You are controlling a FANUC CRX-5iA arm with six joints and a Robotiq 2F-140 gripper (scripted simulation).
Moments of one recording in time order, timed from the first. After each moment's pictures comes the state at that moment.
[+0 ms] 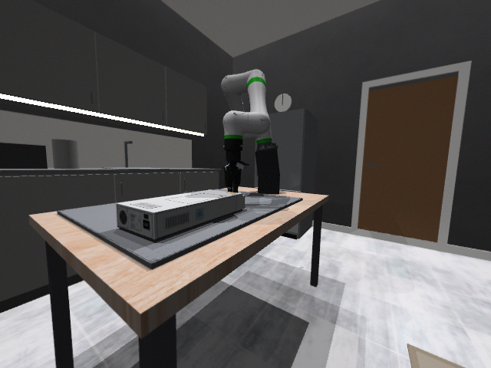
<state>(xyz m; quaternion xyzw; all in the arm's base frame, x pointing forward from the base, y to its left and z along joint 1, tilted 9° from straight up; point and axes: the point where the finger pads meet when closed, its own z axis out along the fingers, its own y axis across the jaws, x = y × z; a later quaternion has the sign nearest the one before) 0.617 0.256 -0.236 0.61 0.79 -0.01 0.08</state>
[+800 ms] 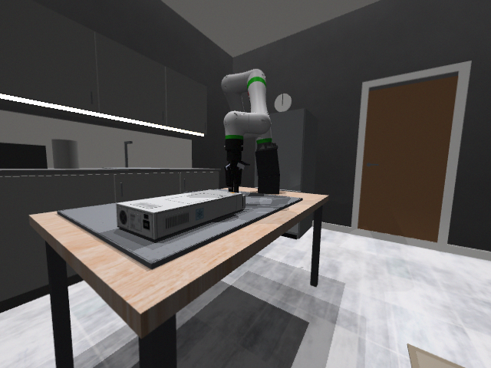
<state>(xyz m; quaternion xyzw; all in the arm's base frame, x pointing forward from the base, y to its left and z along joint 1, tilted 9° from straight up) 0.611 0.254 -0.236 0.61 0.79 -0.01 0.08</state>
